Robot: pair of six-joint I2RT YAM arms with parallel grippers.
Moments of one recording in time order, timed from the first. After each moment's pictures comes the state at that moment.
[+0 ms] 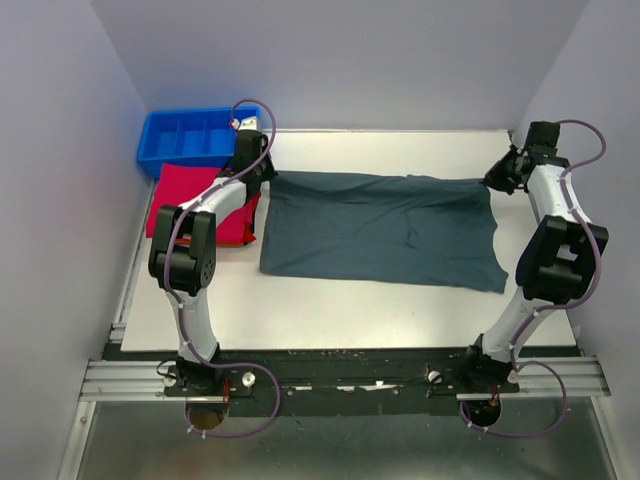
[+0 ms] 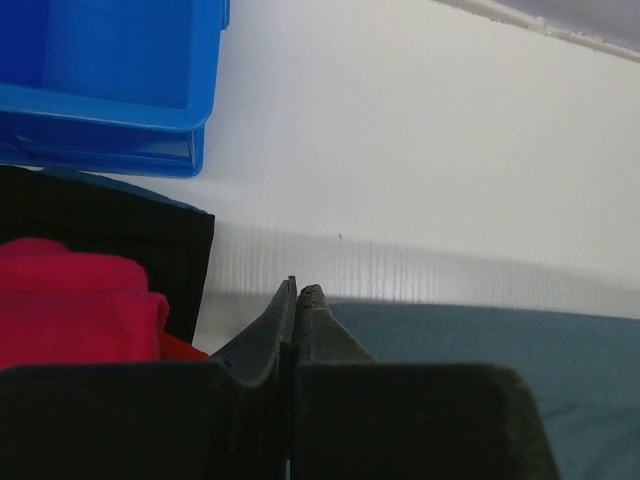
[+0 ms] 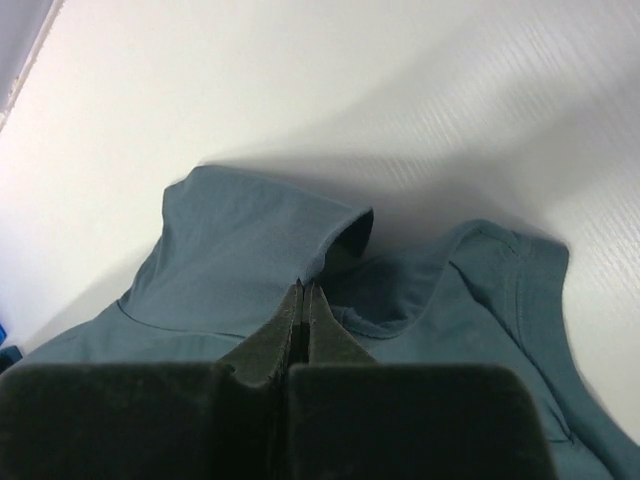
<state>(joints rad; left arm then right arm) -0.21 1.98 1.42 0.03 -0.08 -0.41 -0.28 1.87 1.57 -0.56 -0.19 0.52</state>
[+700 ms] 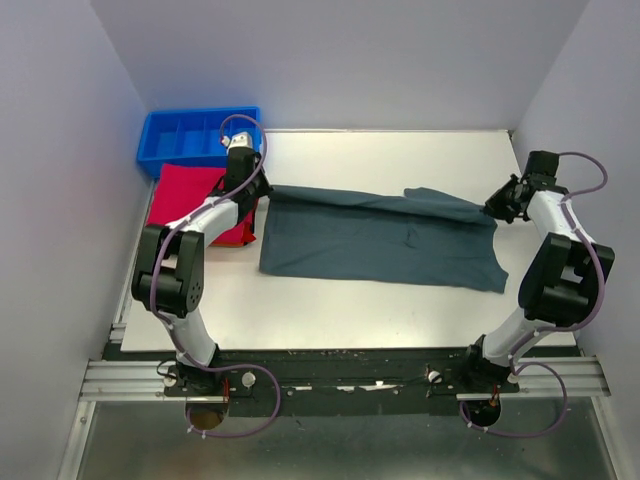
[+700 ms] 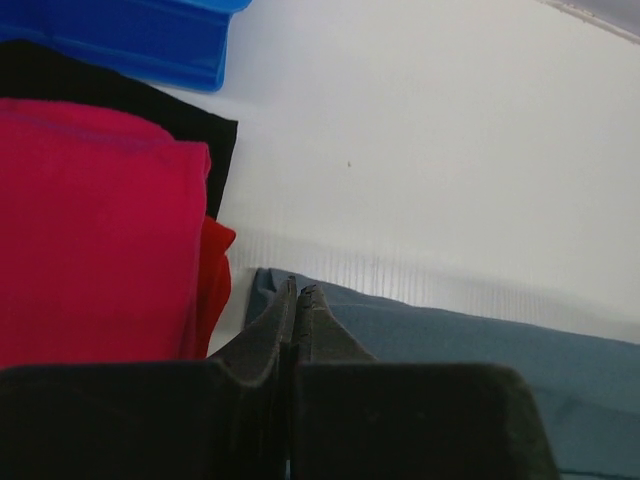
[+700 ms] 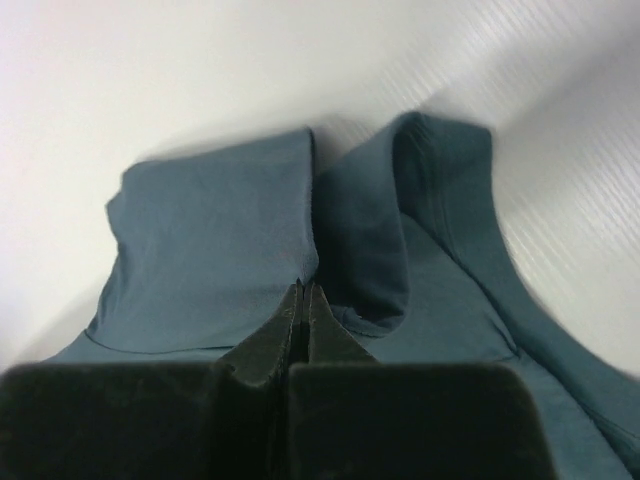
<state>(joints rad) -0.21 1.79 1.18 0.10 -0.08 -0.47 -0.32 1.70 1.27 -0.50 -0.16 0.54</state>
